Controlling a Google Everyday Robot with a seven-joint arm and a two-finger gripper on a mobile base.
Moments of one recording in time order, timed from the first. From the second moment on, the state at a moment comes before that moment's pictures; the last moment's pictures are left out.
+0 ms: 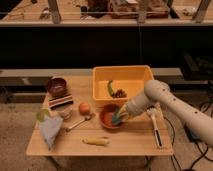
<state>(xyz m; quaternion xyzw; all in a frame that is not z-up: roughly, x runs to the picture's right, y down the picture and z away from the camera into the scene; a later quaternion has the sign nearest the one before) 0.094 0.144 0.790 -0.15 -0.42 -0.37 0.81</state>
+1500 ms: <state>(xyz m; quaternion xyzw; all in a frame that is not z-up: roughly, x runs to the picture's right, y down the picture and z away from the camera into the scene) 0.062 0.170 0.749 -0.09 -0.48 -0.35 0.80</state>
